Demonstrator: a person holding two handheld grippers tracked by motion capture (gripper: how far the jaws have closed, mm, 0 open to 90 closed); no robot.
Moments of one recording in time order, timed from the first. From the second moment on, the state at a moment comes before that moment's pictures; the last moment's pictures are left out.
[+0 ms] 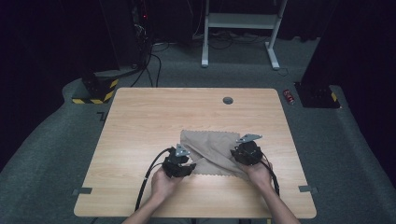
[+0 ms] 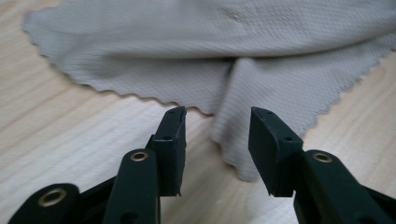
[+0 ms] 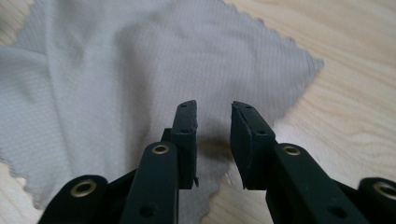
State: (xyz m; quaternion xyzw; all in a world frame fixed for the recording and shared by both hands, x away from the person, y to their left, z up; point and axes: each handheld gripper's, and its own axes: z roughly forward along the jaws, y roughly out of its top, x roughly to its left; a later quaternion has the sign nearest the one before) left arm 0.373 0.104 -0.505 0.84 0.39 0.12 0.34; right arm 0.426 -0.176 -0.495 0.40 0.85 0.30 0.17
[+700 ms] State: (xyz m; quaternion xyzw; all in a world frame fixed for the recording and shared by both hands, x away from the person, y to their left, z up) left arm 0.353 0.147 -0.484 0.85 0.37 0.09 0.36; right arm 0.438 -0.182 -0.506 0.41 0.85 0.27 0.18
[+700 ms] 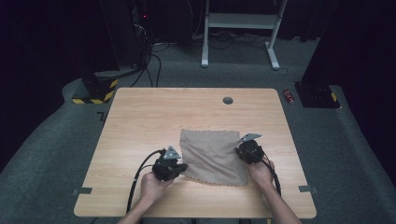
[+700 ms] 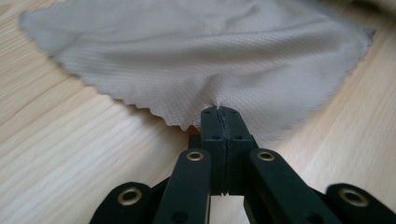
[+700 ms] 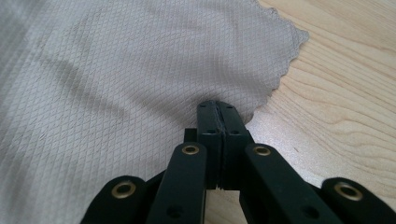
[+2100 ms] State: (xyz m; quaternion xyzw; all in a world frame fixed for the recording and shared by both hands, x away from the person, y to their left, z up) left arm 0.319 0.144 -0.509 0.86 0.39 0.13 0.32; right arm 0.314 -0.191 -0.511 0.35 0.87 0.31 0.18
